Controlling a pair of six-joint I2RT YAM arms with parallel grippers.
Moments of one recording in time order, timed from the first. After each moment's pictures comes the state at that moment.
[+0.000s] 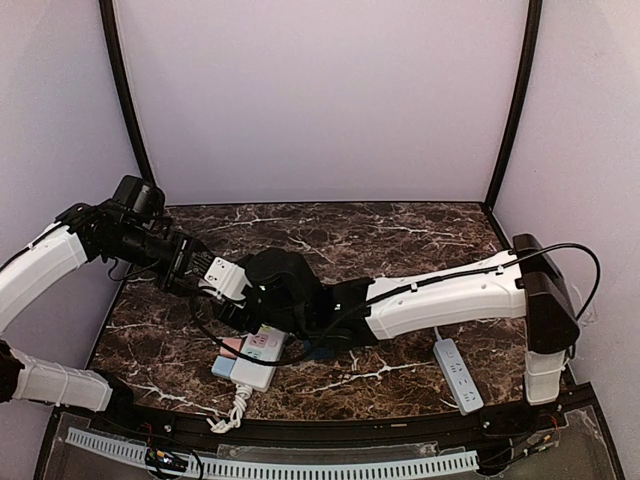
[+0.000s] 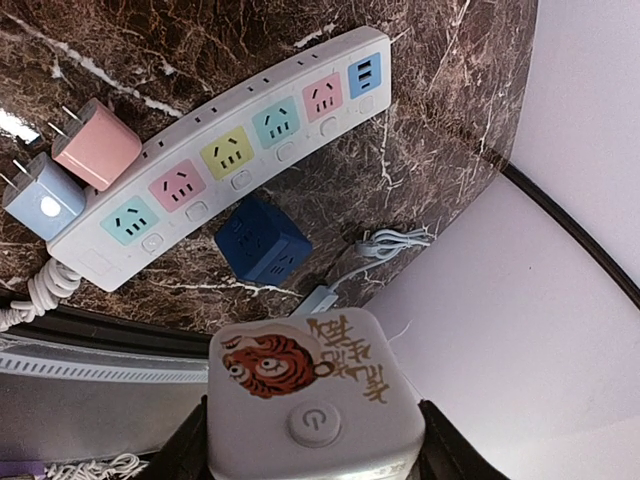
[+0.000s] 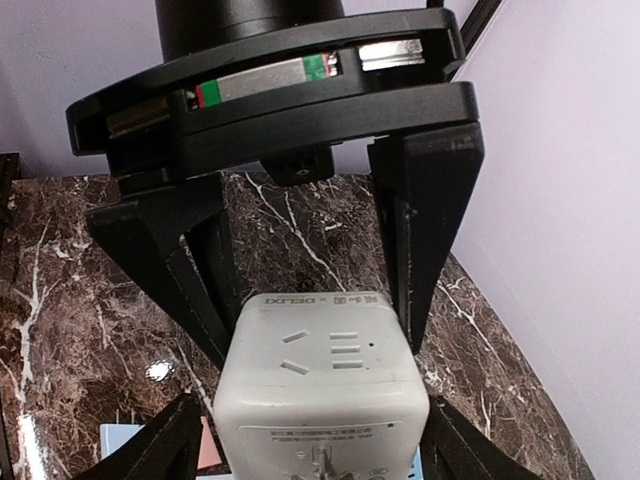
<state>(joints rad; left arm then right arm) -0.40 1.14 1.08 -0.90 0.57 -1.57 1.36 2.00 1.56 0.13 0.40 -0.31</state>
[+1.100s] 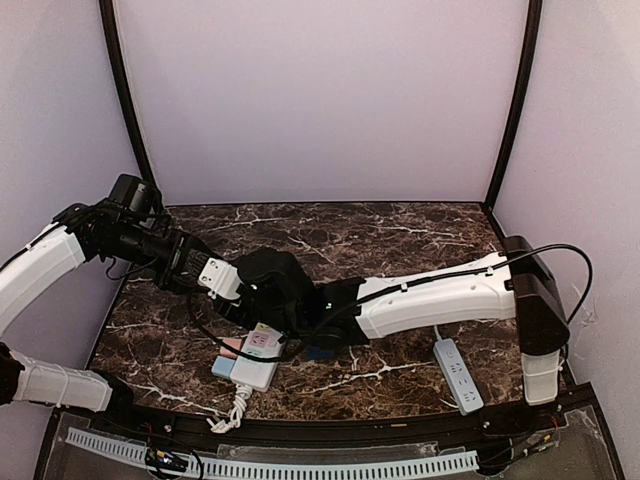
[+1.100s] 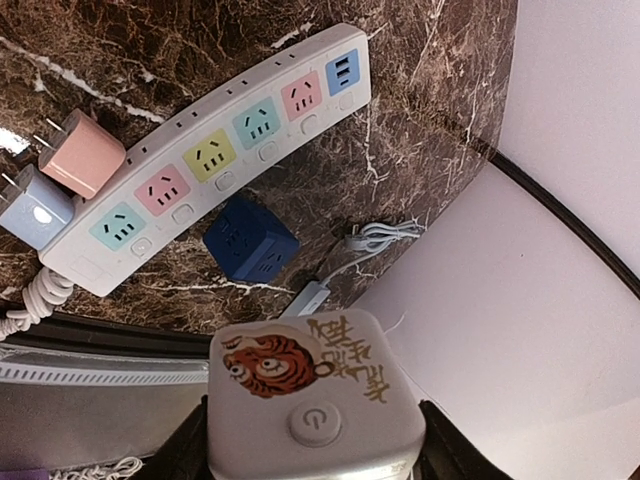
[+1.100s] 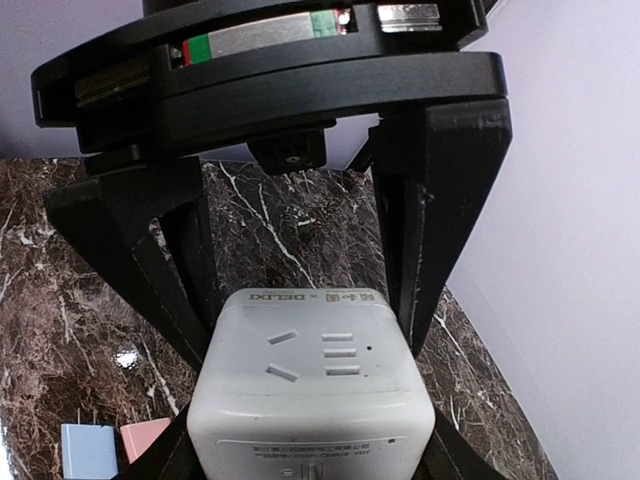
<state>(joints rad) -0.38 1.13 1.08 -0.89 0.60 -1.54 1.36 2.05 1.62 0.11 0.45 -0.38</state>
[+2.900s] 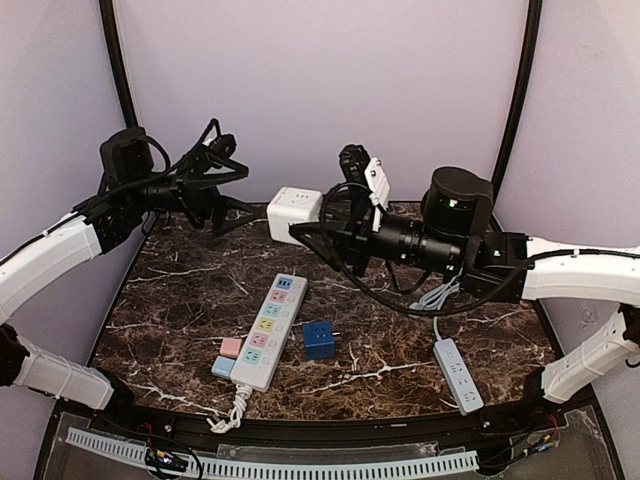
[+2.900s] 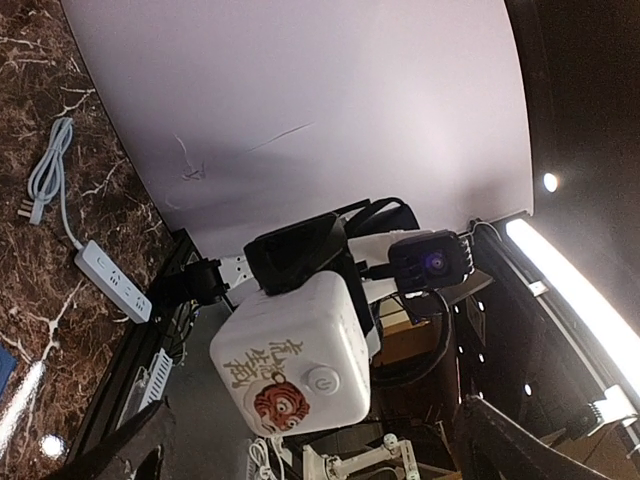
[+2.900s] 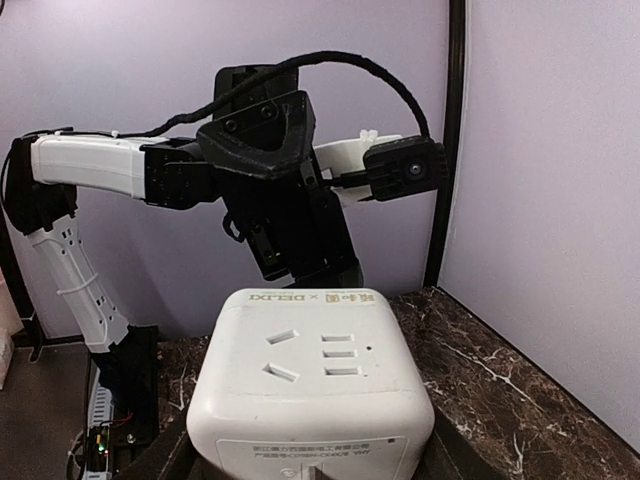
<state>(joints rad) -0.47 1.23 1.14 0.09 1.17 -1.22 1.16 1.33 1.12 0.25 -0.07 -0.02</state>
